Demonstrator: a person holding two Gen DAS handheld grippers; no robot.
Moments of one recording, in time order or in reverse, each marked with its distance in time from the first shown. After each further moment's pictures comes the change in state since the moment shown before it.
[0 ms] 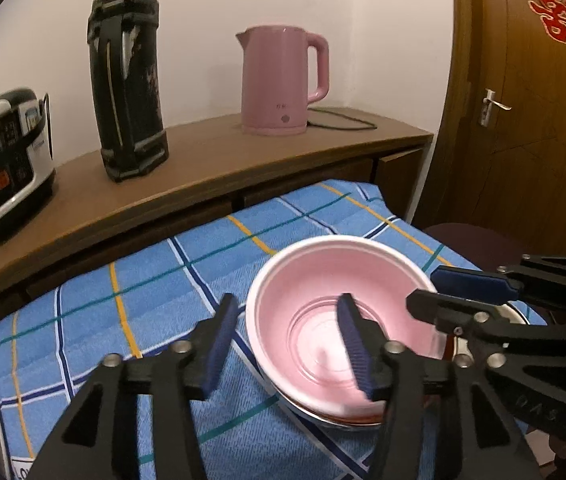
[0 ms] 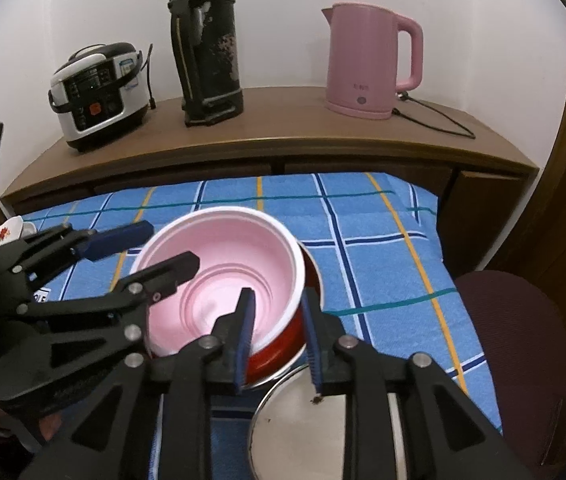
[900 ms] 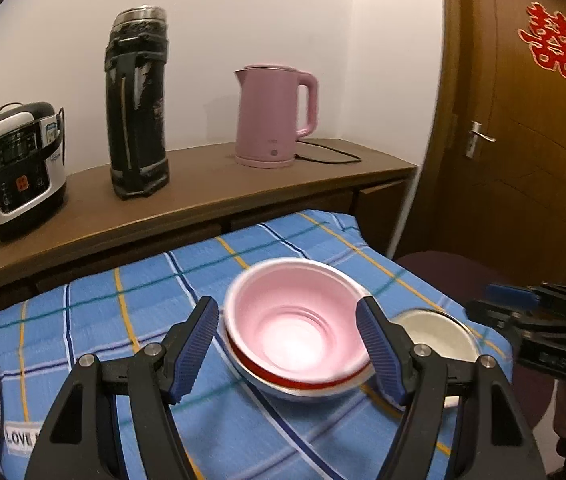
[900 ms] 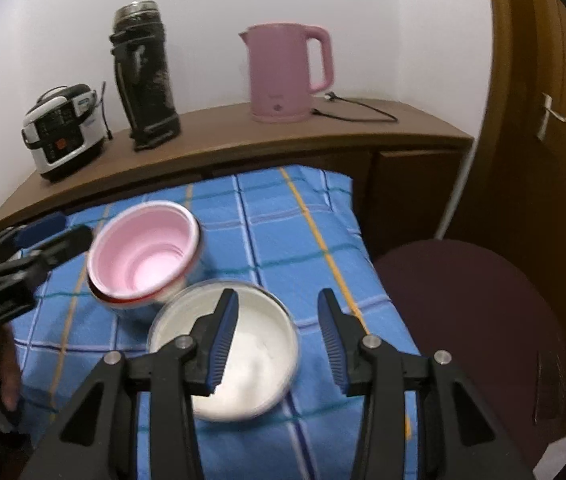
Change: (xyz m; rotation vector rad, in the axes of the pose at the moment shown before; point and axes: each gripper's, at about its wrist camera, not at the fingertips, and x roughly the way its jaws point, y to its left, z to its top) left arm -0.055 -0.027 -0.008 -0.051 -0.088 -0.034; right arm -0.065 -0.077 -0.053 0.138 -0.035 -0.097
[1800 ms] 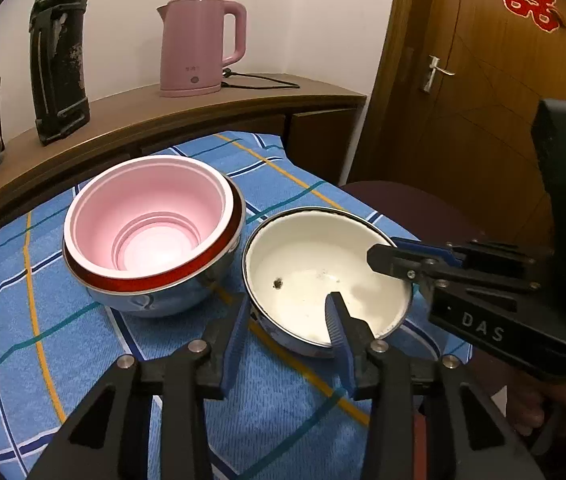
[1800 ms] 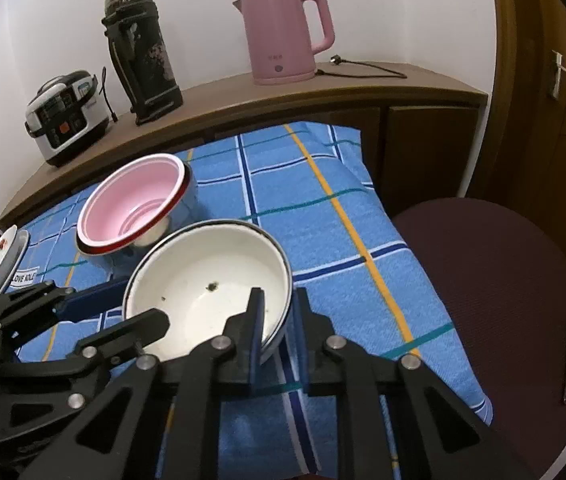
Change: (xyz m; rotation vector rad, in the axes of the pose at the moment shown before) left arm 0.038 -0.076 -0.047 0.037 0.207 -0.128; right arm 0.024 -0.014 -0.027 0.046 0.055 0.093
